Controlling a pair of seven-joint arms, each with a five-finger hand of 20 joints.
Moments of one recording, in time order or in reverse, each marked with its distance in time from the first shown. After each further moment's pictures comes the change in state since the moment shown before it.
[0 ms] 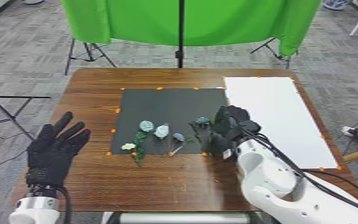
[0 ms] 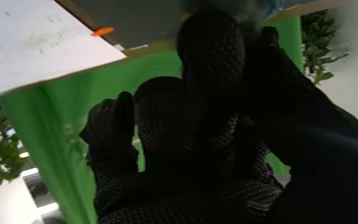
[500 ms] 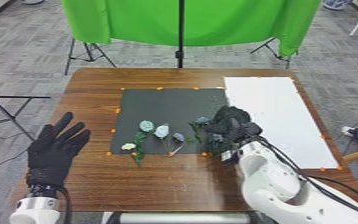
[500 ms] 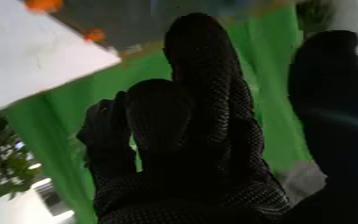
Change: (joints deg) left arm 0.1 0.2 0.3 0.1 -0.3 0.1 0.7; right arm -3.7 0.5 3.8 -2.8 2.6 4.4 -1.3
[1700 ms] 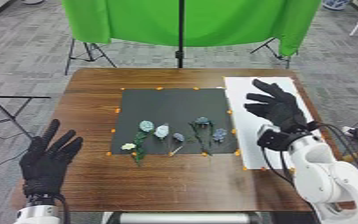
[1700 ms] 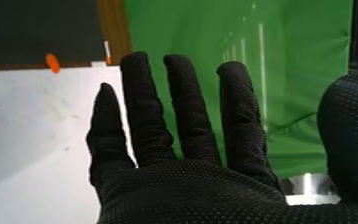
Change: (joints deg) left arm -0.3 -3.1 0.3 5.8 0.8 -2.0 4.7; right arm -28.0 -9.7 44.8 -1.3 74.7 -2.8 -35.5
